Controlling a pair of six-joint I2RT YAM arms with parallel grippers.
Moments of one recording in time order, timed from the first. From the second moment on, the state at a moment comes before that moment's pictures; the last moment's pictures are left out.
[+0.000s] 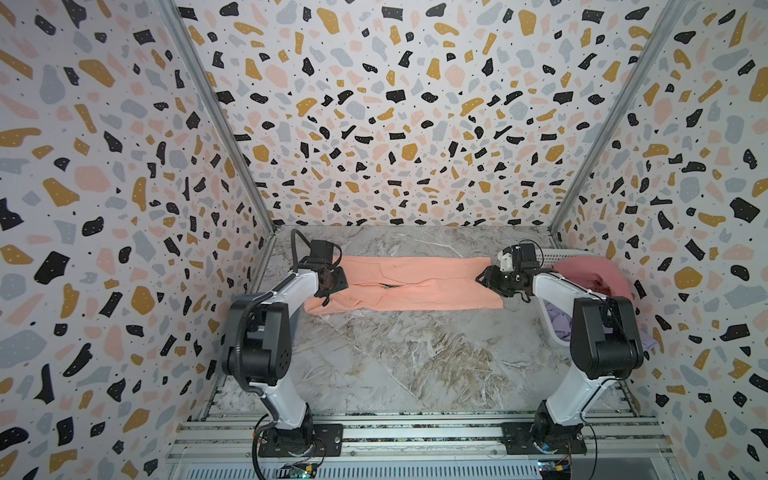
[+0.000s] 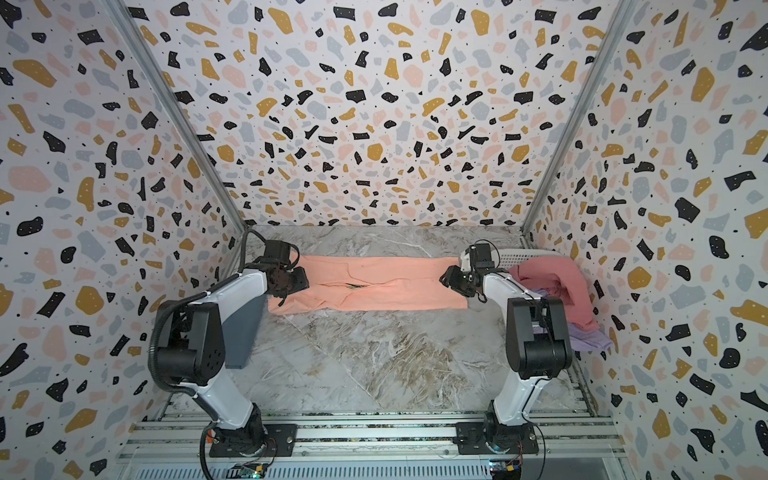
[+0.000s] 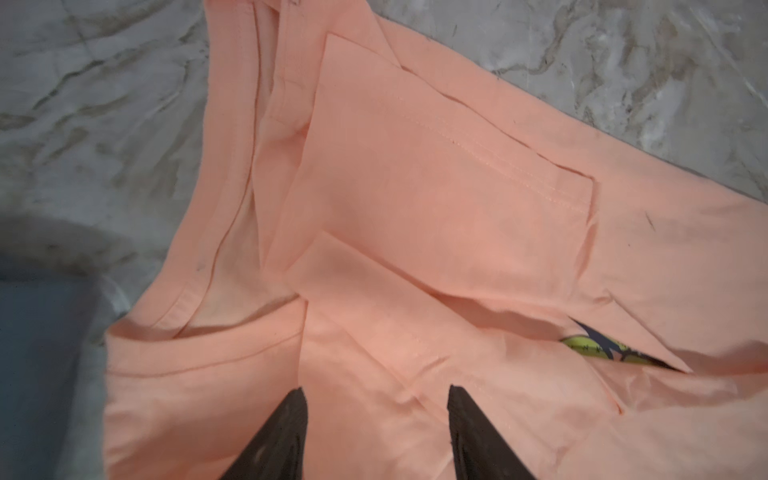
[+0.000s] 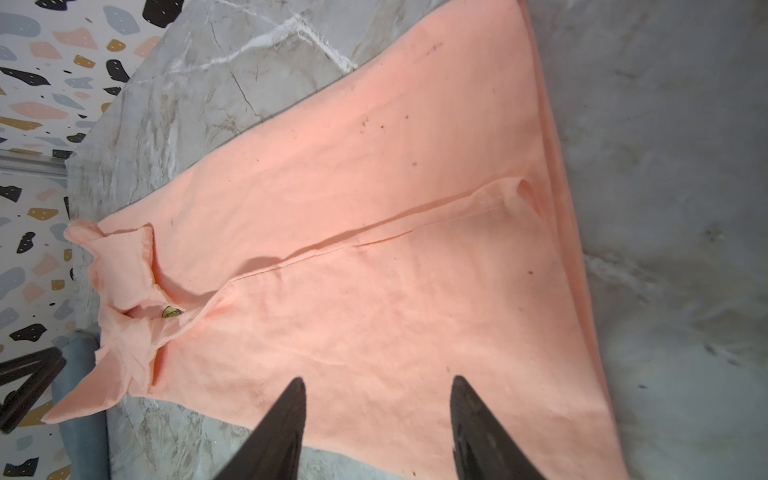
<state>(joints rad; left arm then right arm) -0.10 1.80 1.22 -0.46 0.01 -0.41 0.09 1.76 1.13 -0.30 -0.40 0.46</state>
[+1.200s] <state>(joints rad) -0.10 2.03 1.41 -0.49 -0.19 -0.48 0.08 1.86 1.22 -0.34 -0.38 0.45</state>
